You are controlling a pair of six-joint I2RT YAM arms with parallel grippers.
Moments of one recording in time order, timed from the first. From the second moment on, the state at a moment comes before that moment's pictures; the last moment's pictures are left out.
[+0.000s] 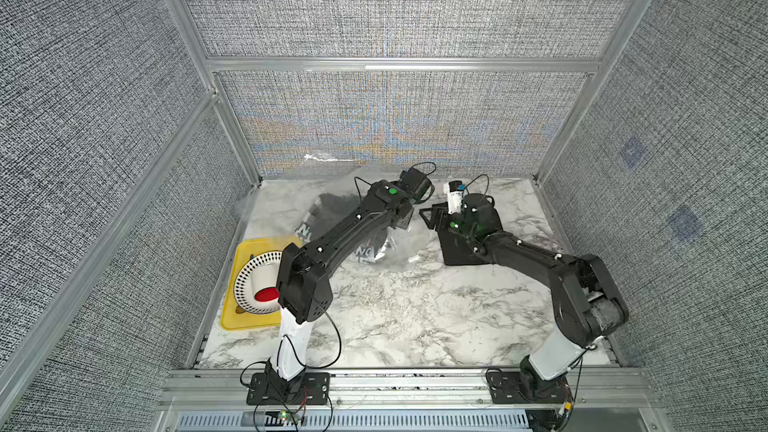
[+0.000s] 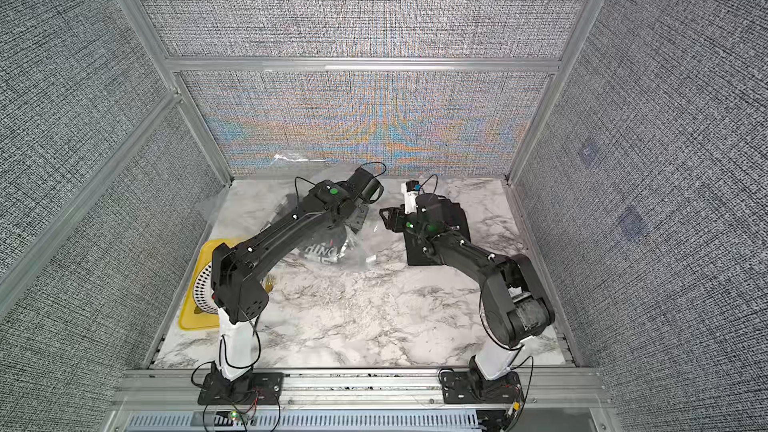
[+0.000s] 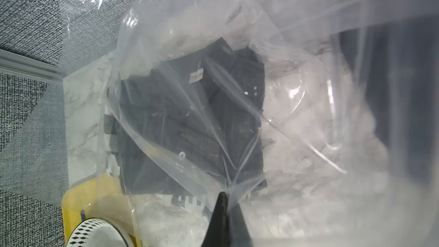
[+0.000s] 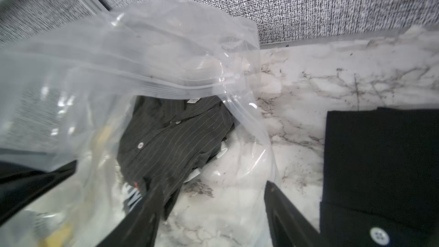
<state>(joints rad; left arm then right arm) -0.78 2.02 2.02 -1.12 -0.45 -0.29 0.39 1.70 1.03 0.26 -0.26 0.33</state>
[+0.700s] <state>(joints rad) -0.76 1.90 1.96 -1.12 -0.41 -0.27 0.50 1.96 1.24 0.15 0.09 -0.08</state>
